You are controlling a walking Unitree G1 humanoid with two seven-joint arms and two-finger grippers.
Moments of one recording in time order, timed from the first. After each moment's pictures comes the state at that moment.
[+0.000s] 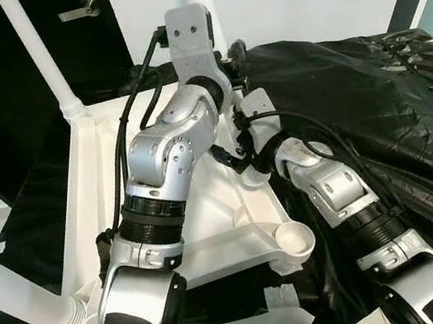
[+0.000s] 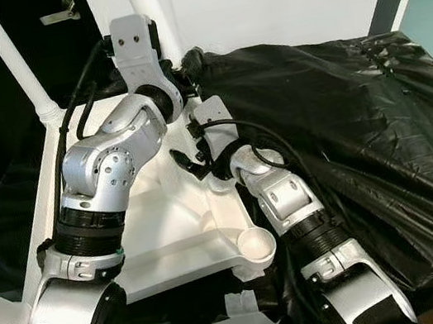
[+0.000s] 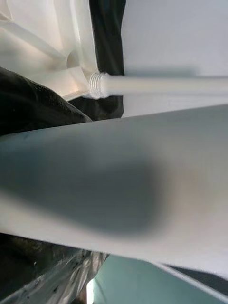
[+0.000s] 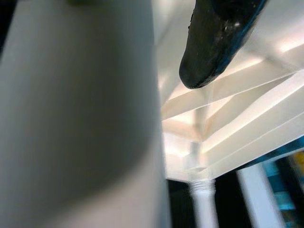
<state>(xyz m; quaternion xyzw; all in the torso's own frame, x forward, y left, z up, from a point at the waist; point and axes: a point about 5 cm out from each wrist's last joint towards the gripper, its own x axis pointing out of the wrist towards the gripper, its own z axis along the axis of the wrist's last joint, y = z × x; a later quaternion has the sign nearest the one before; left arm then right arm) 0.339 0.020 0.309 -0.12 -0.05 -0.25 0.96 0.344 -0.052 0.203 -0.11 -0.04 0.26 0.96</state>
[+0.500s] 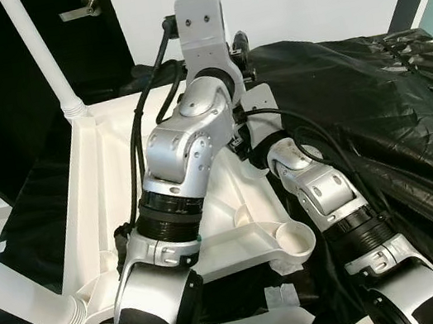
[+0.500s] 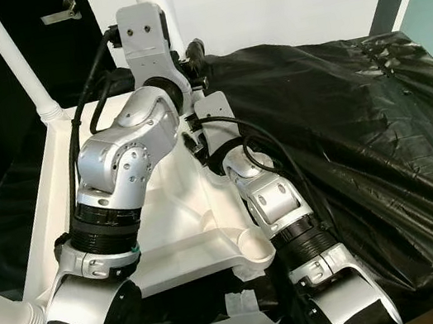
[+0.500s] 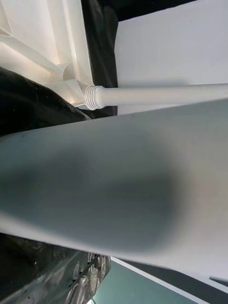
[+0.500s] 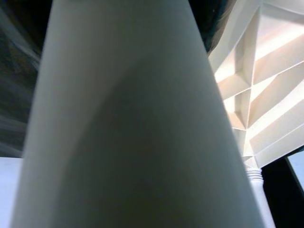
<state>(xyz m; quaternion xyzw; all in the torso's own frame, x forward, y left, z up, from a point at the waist) 0.332 0.003 0.314 -0.09 -0.06 -0.22 0.97 0.348 -0.055 0.202 -0.10 -0.03 0.18 0.98</state>
